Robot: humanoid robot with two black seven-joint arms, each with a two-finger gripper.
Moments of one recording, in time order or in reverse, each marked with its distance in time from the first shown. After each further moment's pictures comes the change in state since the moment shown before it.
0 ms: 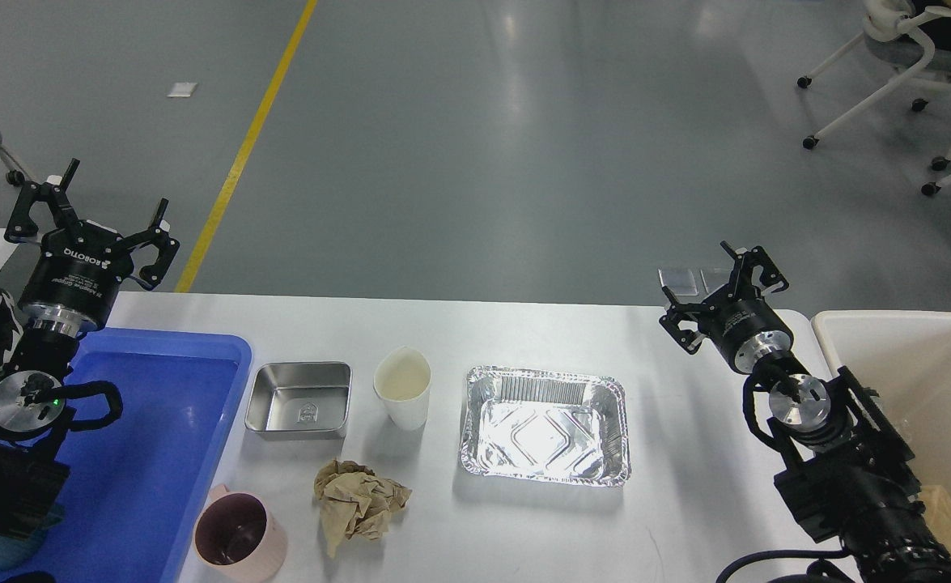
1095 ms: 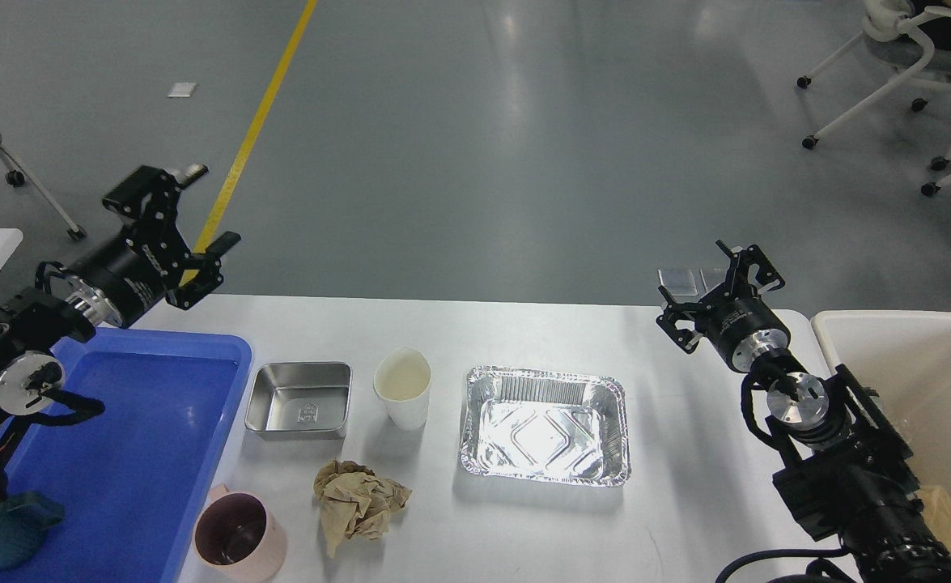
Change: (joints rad) left arm 0.018 0.278 0.516 -0.379 0.432 0.219 -0.011; right arm 0.006 -0.005 -0.010 0.004 0.007 0.002 -0.006
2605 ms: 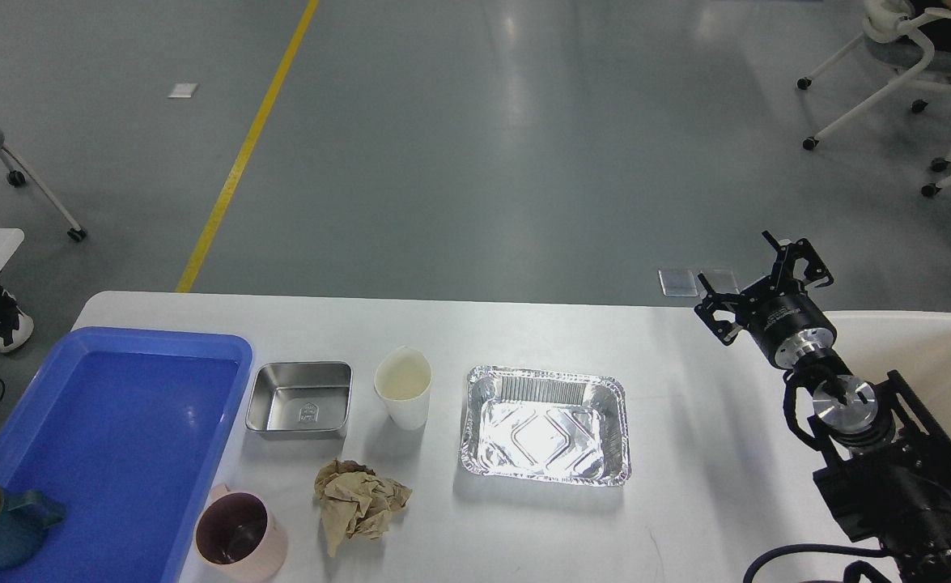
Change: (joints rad) left arm 0.163 1.329 0.332 -0.664 0.072 -0.340 0.041; right arm -0.018 -0.081 0.011 -0.003 0.096 0.073 0.002
